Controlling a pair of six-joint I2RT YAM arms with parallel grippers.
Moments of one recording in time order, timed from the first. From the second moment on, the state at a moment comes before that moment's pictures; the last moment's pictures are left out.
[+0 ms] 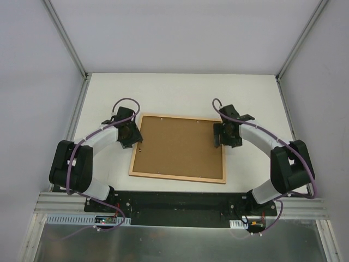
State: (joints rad) left arm -0.25 1.49 0.82 -0.48 -0.01 -0.71; right arm 0.39 1.55 1.02 -0.72 0.12 0.32
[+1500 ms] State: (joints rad) left arm -0.26 1.46 0.77 -0.40 -0.01 -0.76; right arm 0.32 1.62 0.96 -0.56 0.07 0.40
